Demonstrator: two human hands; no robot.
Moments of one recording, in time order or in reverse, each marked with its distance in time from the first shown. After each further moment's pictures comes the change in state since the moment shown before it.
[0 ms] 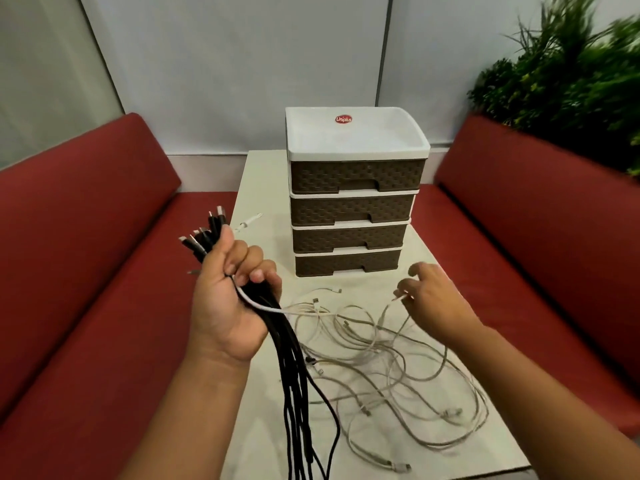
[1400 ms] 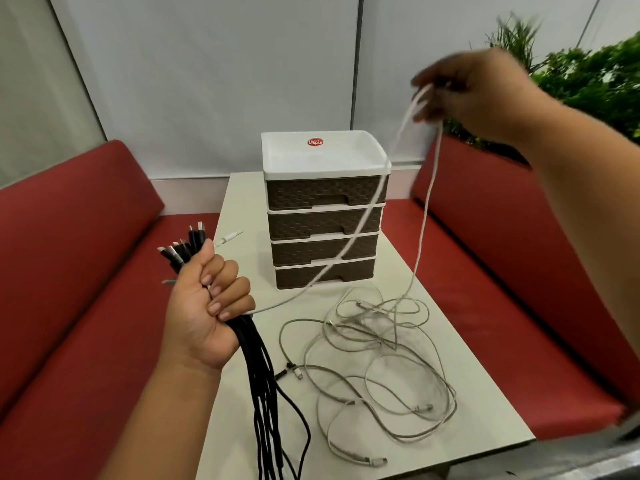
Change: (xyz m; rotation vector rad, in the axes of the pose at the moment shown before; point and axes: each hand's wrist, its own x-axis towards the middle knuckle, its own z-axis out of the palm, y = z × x) left_hand -0.019 0.004 0.013 0.122 -0.005 -0.033; right_hand 0.069 -0.001 -0.286 0.363 0.295 -0.013
